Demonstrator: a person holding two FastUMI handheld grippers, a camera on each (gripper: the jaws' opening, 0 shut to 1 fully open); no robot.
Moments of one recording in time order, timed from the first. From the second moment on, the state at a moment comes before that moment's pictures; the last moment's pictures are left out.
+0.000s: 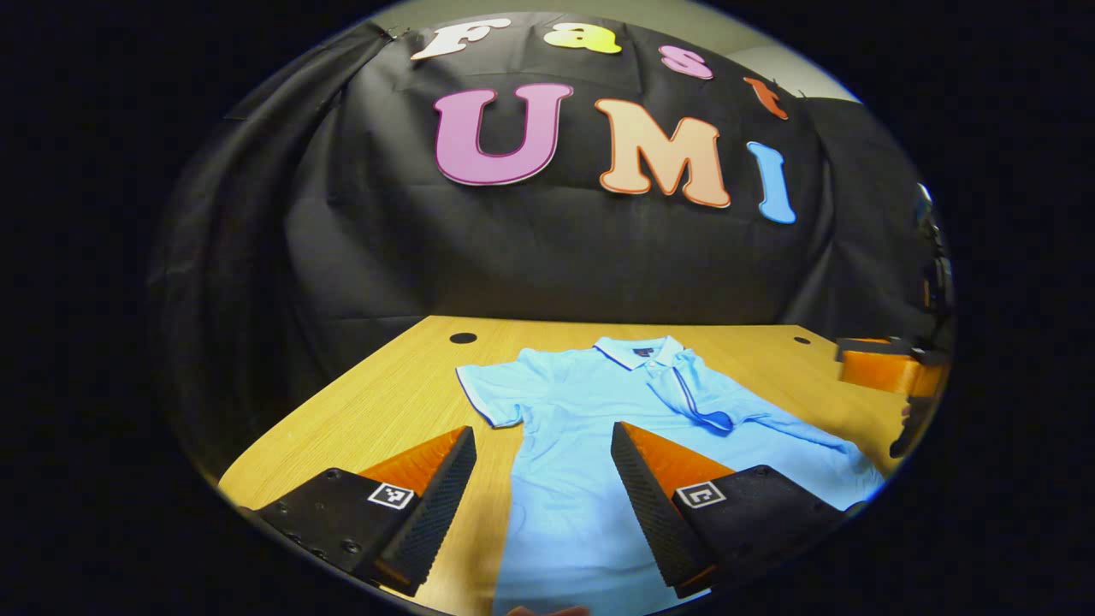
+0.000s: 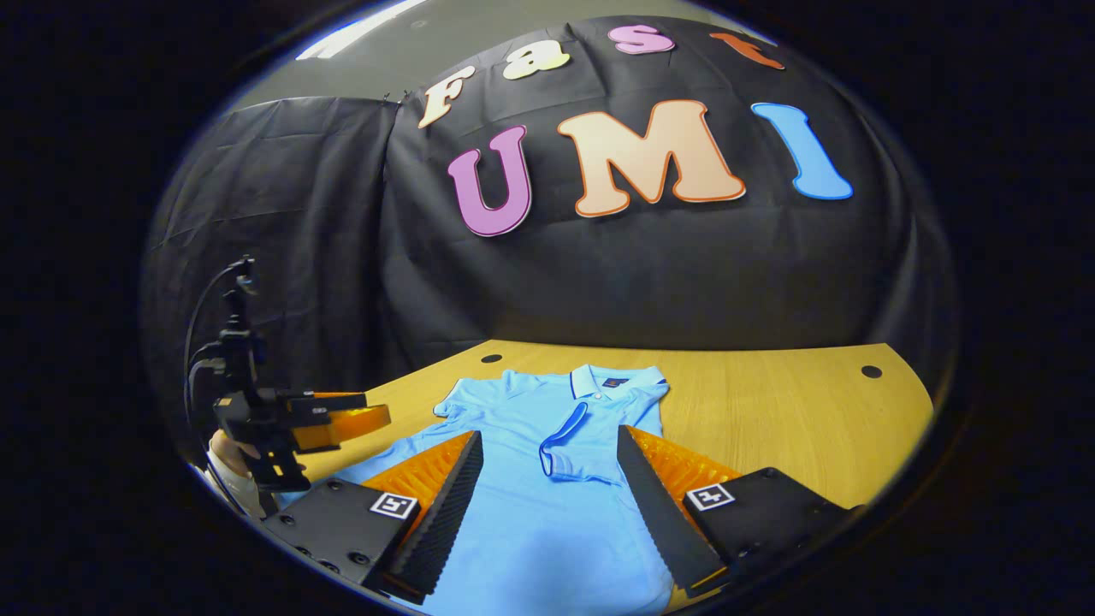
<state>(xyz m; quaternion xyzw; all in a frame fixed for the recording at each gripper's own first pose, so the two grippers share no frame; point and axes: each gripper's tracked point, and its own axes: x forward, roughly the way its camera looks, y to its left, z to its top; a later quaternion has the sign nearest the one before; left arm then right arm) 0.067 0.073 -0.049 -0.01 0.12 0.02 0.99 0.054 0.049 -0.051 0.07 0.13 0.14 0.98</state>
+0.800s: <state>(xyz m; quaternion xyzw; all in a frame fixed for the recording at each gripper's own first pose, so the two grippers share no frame) 0.222 0.137 -0.083 0.02 0.26 0.06 0.96 -0.048 -0.050 -0.024 0.10 0.08 0.05 0.99</state>
